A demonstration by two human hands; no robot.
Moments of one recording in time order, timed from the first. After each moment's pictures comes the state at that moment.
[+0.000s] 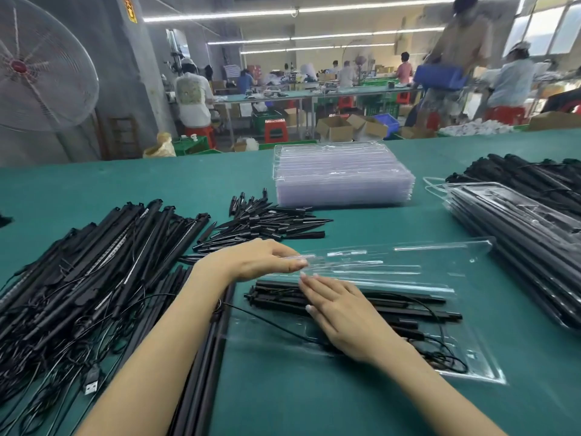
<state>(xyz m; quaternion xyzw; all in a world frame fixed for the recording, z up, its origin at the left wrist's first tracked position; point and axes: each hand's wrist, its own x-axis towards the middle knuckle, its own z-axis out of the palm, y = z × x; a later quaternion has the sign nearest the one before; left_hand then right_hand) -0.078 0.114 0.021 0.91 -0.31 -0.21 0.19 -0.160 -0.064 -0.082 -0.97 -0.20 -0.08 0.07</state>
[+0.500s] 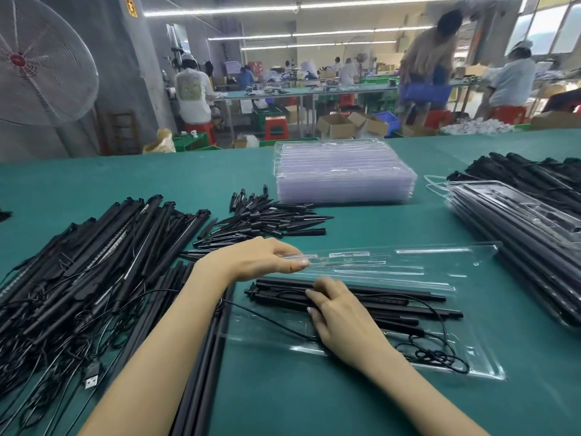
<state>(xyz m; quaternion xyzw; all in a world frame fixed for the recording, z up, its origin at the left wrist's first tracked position) -0.079 0.118 0.015 0.91 -0.30 -0.21 0.19 -0.161 -0.051 -0.094 -0.98 -0.14 -0.10 0.12</state>
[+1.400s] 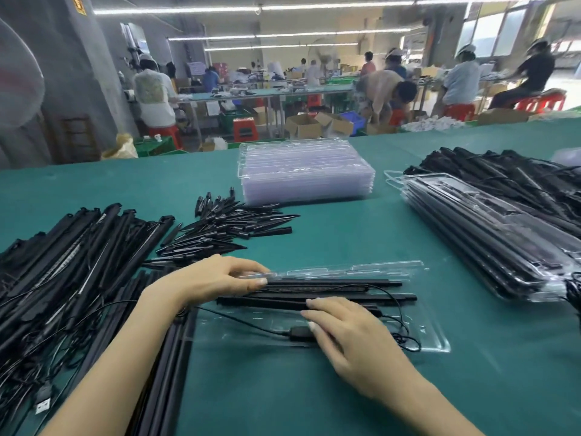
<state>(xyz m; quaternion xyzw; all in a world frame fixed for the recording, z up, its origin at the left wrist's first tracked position) -0.095 0.127 0.000 0.90 -0.32 -0.21 0.21 -0.237 -0.088 -0.076 -0.95 -0.15 -0.22 0.17</state>
